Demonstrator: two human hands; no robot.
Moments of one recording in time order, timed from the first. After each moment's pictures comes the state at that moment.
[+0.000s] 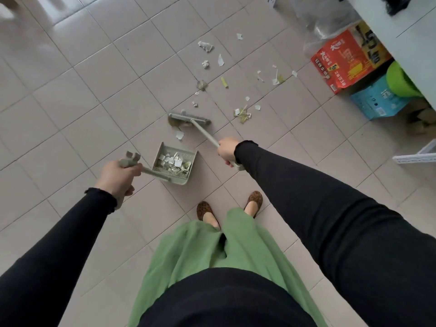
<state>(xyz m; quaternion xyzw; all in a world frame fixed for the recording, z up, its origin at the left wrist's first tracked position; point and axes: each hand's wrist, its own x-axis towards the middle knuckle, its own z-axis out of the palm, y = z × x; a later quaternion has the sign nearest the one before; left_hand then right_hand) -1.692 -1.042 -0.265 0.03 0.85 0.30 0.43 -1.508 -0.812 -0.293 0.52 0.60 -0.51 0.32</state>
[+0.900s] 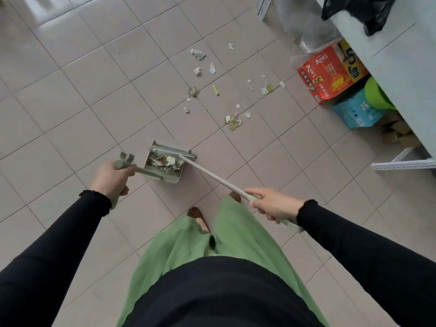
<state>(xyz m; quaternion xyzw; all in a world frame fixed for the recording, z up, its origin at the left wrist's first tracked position) -1.705 -1.034 -0.269 0.05 0.85 0.30 0.44 -1.368 -0.843 -0.206 0.48 0.60 -0.53 0.36</state>
